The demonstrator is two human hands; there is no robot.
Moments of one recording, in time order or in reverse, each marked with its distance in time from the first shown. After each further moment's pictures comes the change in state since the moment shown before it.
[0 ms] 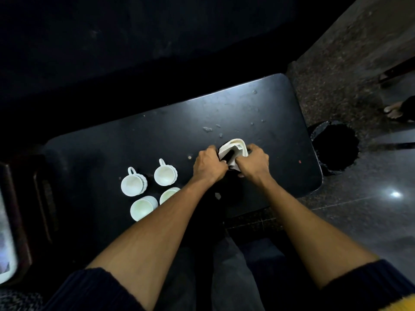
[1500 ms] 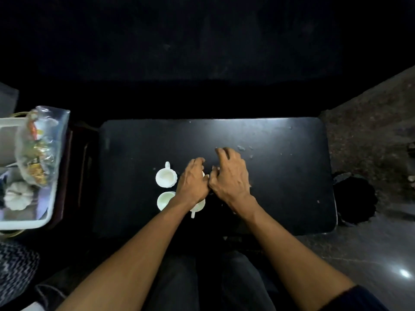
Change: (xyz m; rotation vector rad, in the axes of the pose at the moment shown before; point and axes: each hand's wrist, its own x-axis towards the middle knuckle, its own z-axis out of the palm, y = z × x) left_hand -0.058 -0.094 -0.083 -0.153 0.297 0.072; right_hand -0.098 -0.087 0.068 -0.556 -0.024 -0.866
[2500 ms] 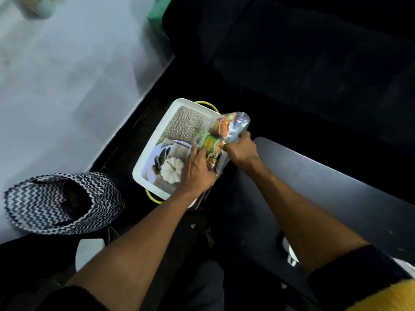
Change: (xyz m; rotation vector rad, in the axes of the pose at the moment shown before) left_hand -0.017 -0.305 -0.329 -0.011 0.351 -0.294; right_hand 0.123 -0.428 0.173 0.375 -0.444 0.060
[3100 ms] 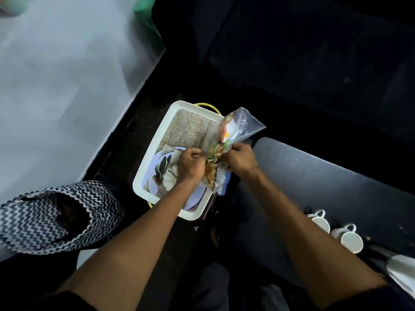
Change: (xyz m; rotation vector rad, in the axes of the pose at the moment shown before) left_hand 0.061 -0.026 -0.005 -0.585 0.090 -0.466; right_hand 0.015 -0.004 0.038 0.292 -0.016 0.130
